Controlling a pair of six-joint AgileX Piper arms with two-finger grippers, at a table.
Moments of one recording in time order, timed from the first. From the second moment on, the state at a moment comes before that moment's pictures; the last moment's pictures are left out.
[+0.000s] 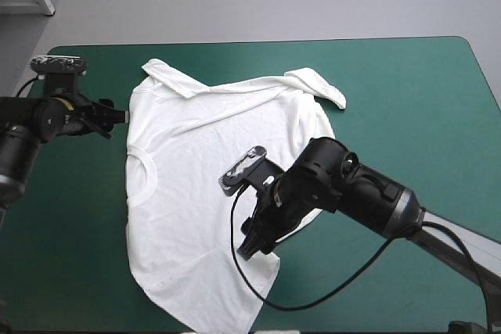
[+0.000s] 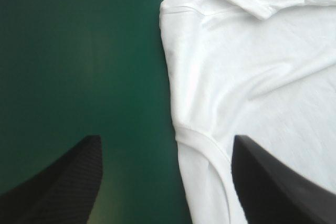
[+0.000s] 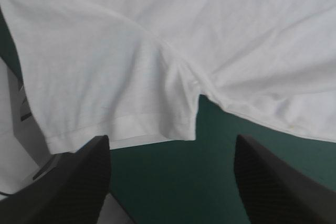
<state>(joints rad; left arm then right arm) -0.04 1.34 -1.32 0.09 0.86 -0.02 1.01 1.48 -1.45 0.07 1.22 0.10</state>
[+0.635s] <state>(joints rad) 0.07 1.79 -1.32 -0.24 0.53 0.17 1.30 1.48 -1.45 -0.01 1.21 0.25</state>
